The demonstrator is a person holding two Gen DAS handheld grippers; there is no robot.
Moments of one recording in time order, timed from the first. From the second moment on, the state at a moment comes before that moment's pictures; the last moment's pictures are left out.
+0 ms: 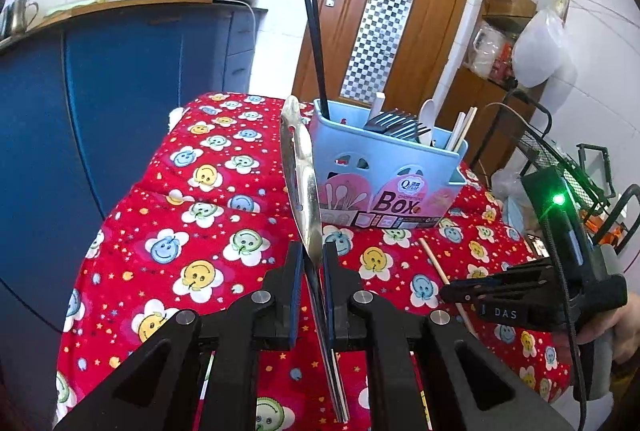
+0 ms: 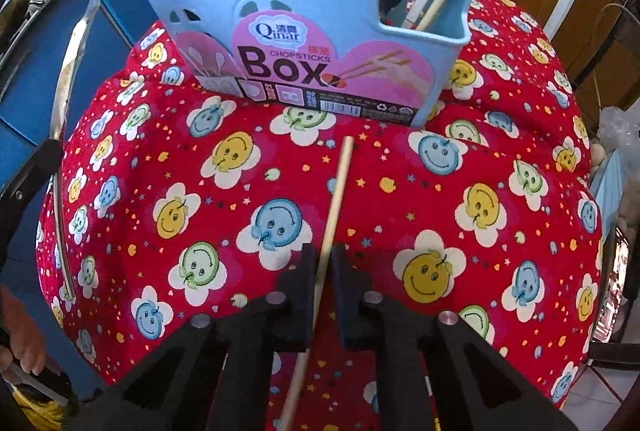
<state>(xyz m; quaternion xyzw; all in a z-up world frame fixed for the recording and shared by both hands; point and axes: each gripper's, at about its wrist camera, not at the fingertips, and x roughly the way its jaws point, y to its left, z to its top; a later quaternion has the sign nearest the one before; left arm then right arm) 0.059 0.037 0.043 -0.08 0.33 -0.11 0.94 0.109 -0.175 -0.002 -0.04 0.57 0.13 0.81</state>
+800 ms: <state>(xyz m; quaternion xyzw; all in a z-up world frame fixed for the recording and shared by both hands) 0.052 0.018 0.078 -0.06 0.29 -0.11 0.95 0.064 -0.216 0.062 0.13 0.41 0.20 0.88</state>
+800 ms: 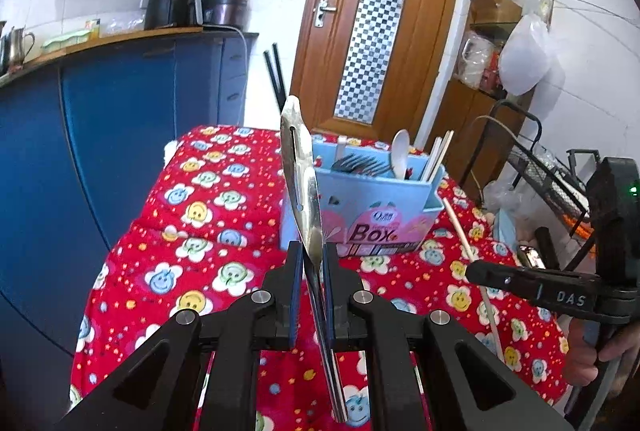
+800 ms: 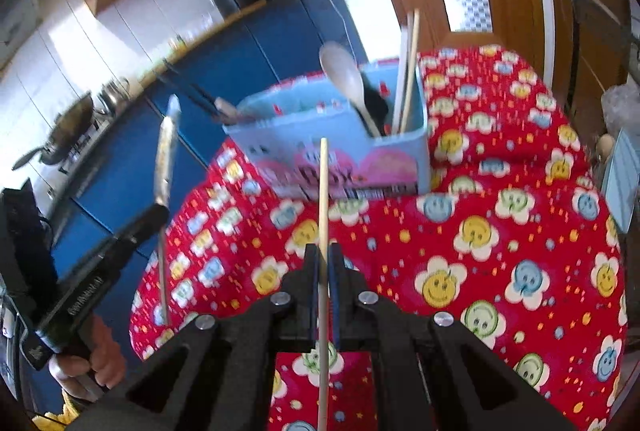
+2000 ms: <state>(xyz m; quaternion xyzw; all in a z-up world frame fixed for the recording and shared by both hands) 0.171 -0.021 0.137 -0.07 0.10 -0.11 0.99 0.143 -0.225 0.123 0.11 0.10 0.19 0.97</state>
